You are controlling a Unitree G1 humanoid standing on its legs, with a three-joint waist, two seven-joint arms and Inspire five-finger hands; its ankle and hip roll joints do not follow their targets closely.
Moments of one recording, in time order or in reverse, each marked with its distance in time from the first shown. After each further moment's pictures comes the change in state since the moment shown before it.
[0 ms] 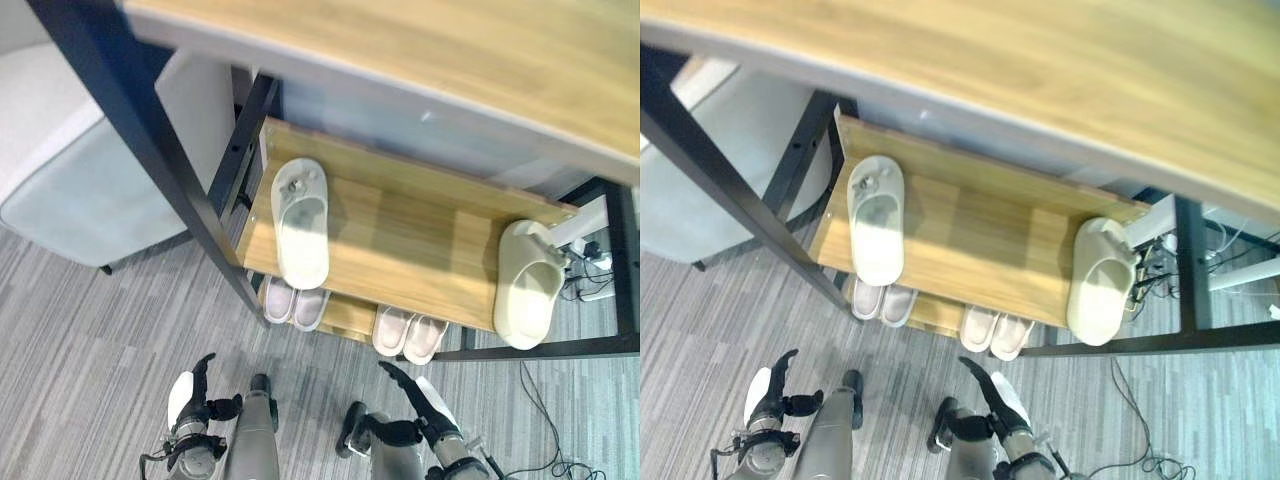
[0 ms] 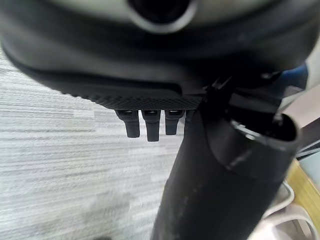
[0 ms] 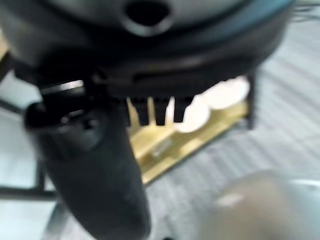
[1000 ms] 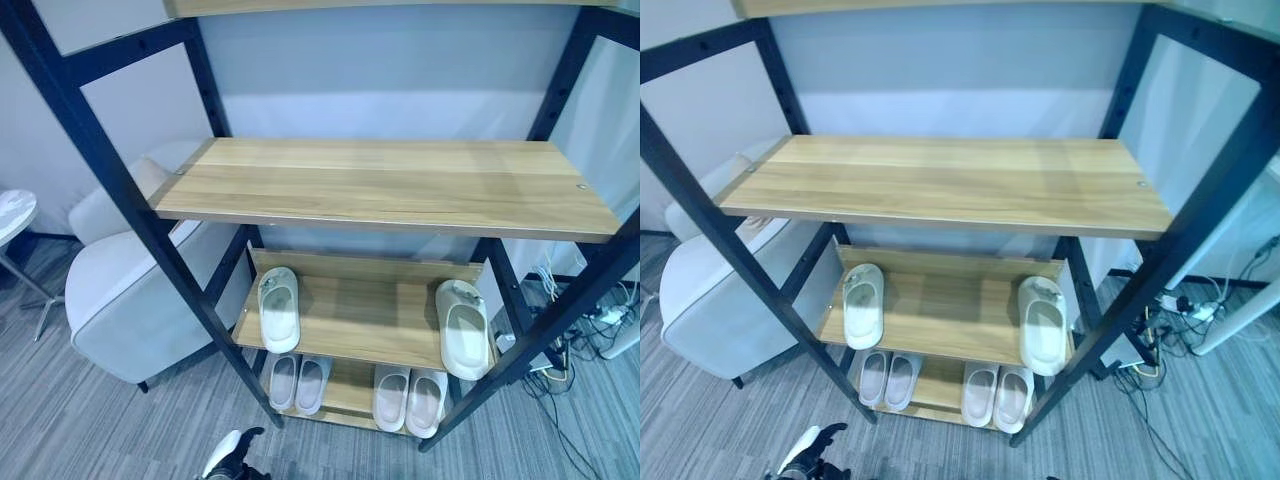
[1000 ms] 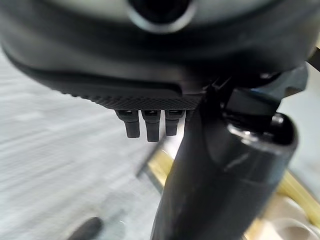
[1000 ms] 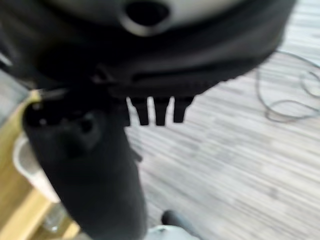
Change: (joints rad) left arm 0.025 -0.080 -0.258 0.114 0.082 0.051 -0.253; right arm -0.058 0.089 -0.142 0.725 0.129 0.113 -0.026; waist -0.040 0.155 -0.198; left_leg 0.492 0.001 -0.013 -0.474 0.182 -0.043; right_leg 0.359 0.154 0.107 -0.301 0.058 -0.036
